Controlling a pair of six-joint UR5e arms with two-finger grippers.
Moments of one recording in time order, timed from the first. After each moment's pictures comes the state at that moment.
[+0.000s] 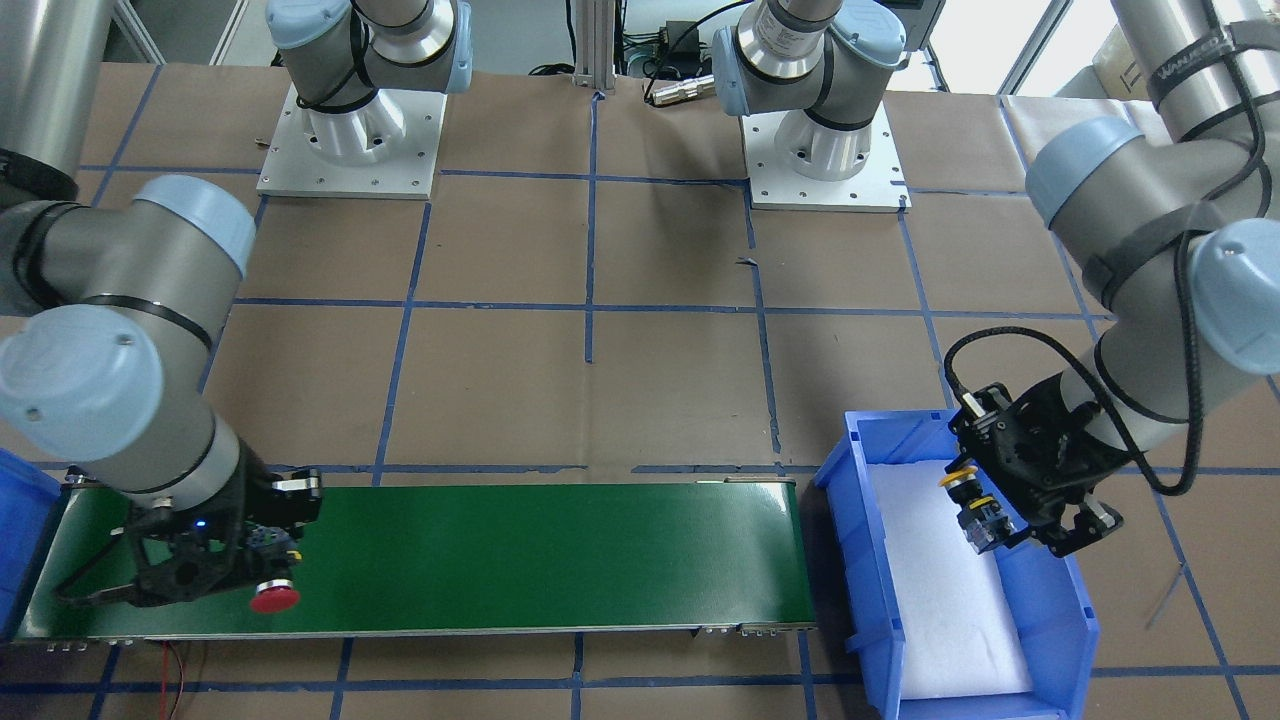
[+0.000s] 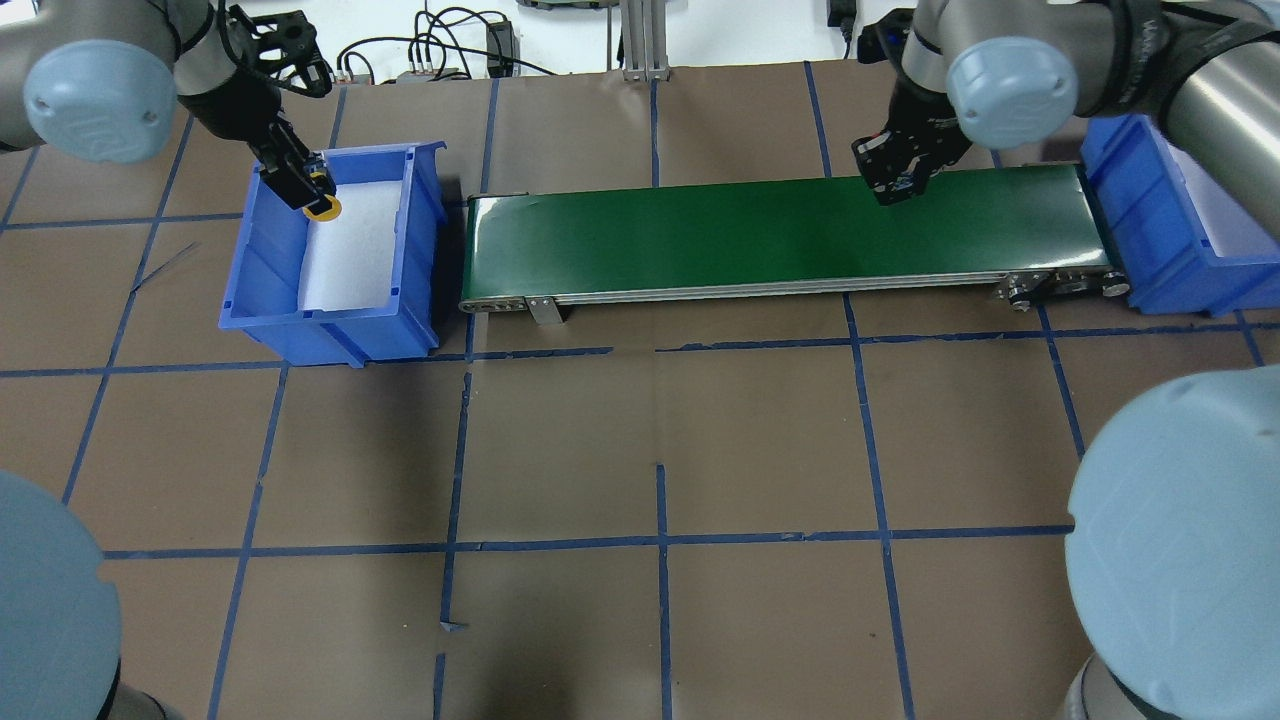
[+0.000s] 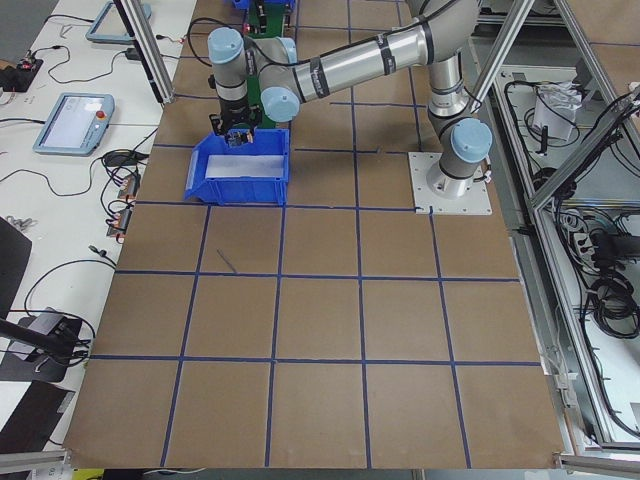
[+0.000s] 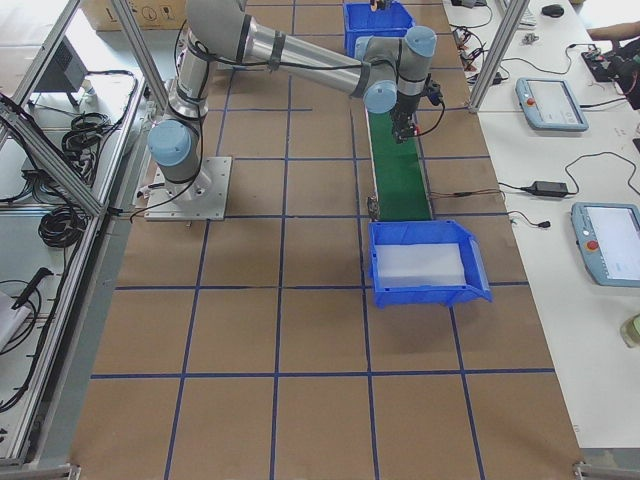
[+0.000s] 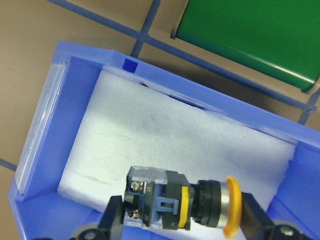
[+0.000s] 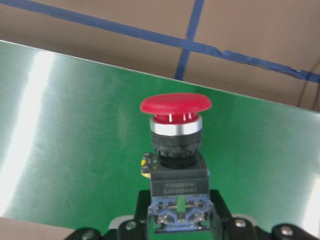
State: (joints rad) left arm -1.37 -1.92 -1.44 -1.30 1.51 1.29; right arm 1.48 -1.11 1.42 -1.90 -1.61 -0.36
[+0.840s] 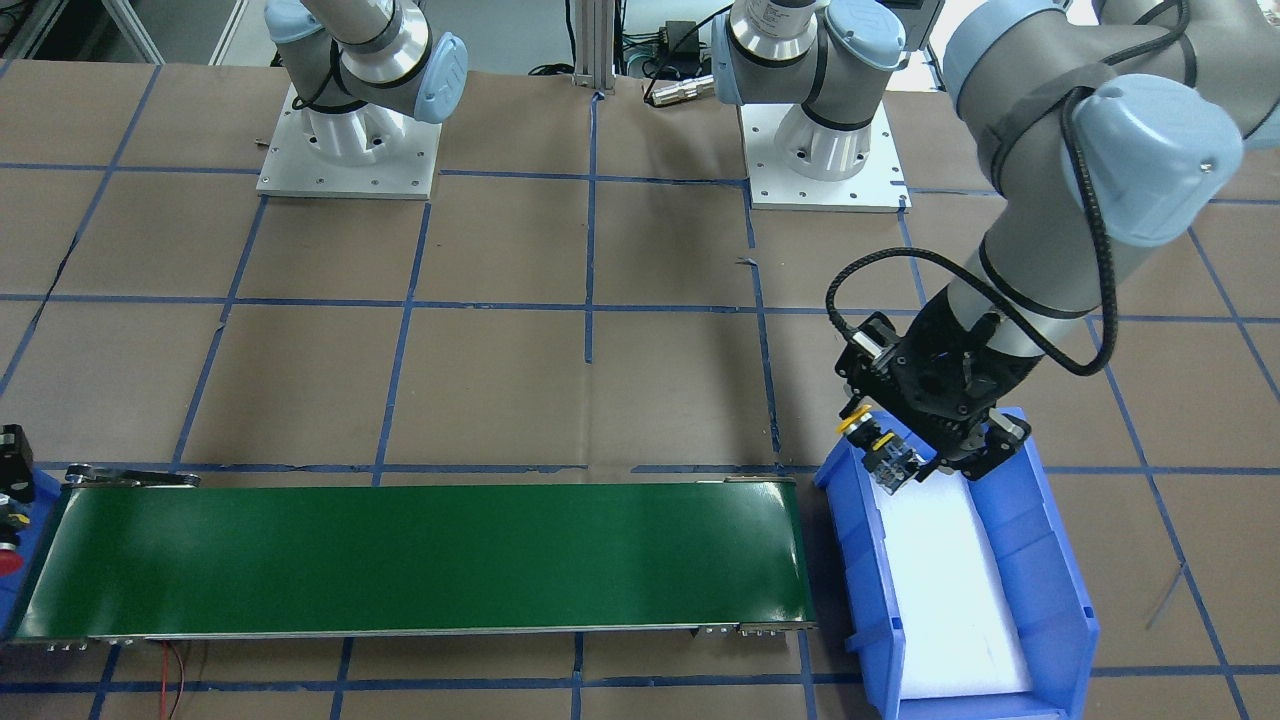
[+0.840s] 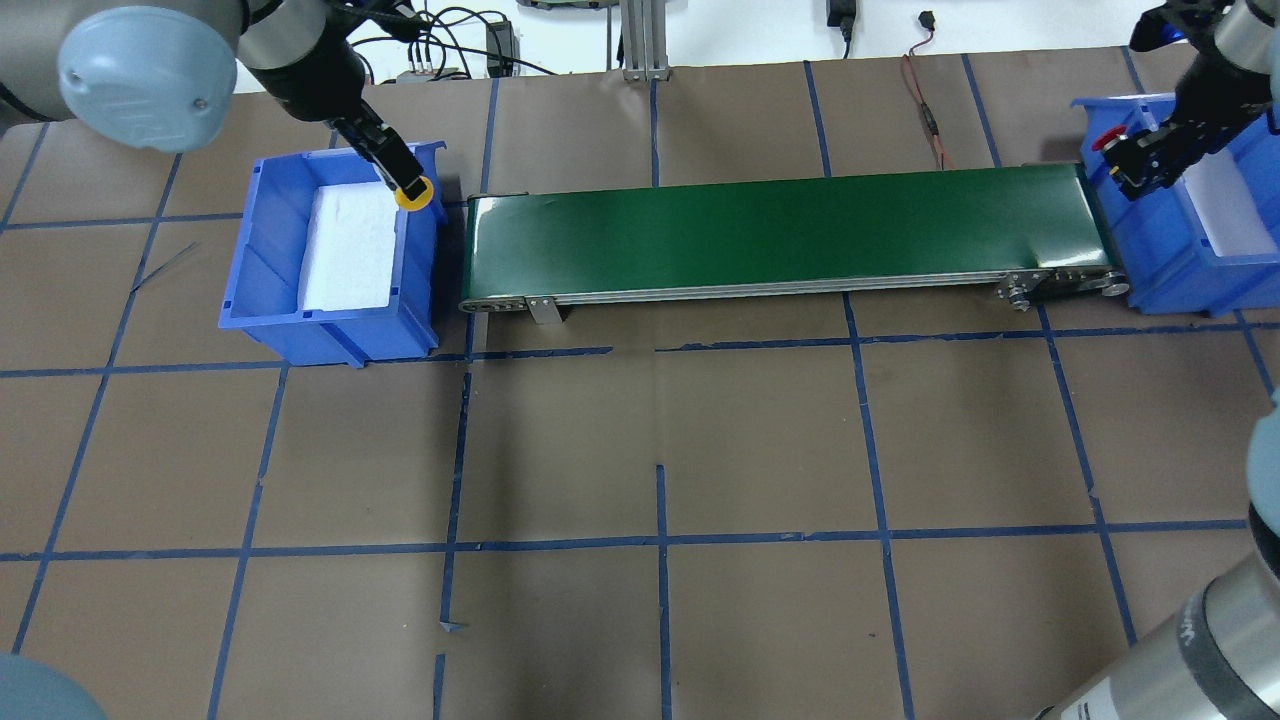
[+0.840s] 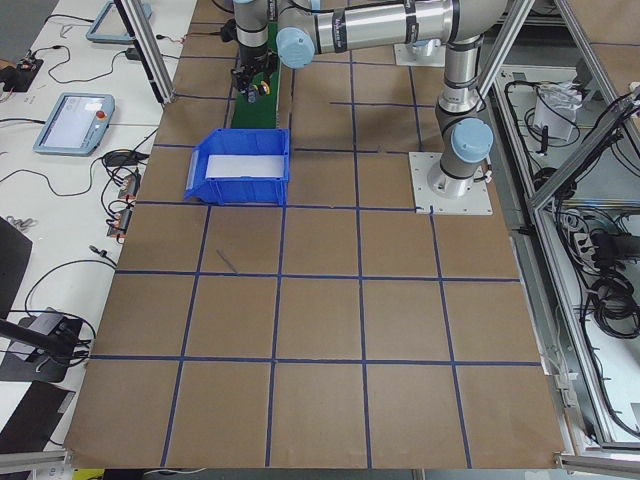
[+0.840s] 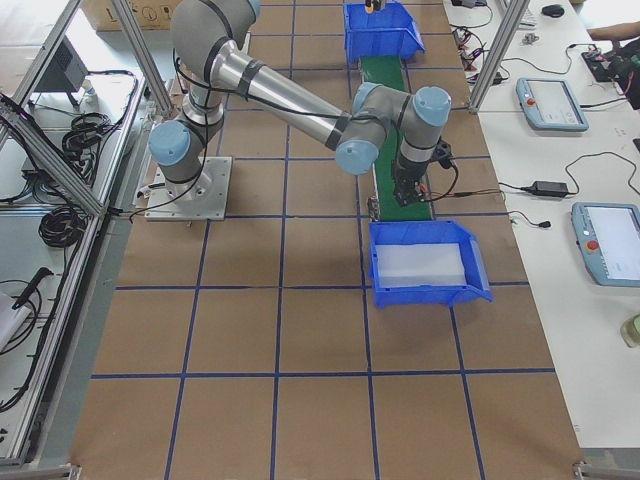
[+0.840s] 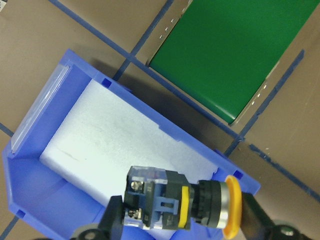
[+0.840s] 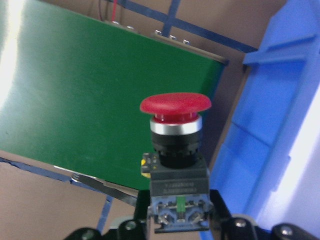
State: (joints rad) left arm -1.54 -1.87 -1.44 -1.33 1.45 0.77; right arm 1.11 -1.13 1.42 -1.87 -1.62 -0.80
